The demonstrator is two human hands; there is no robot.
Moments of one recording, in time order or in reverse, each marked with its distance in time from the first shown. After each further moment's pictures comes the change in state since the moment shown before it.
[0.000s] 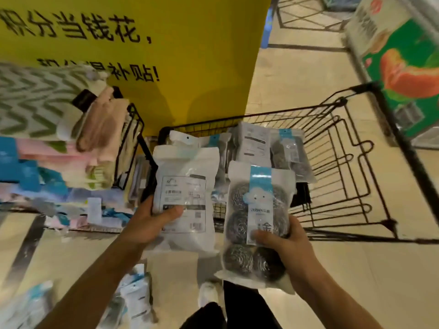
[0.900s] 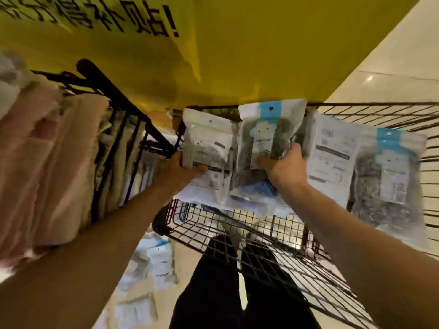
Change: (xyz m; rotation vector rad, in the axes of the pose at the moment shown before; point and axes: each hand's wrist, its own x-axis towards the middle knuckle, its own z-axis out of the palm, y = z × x) left_hand 0.298 -0.034 -0.034 0.278 0.169 -0.245; right_hand 0.315 -0.088 0.165 -0.490 0.008 -0.044
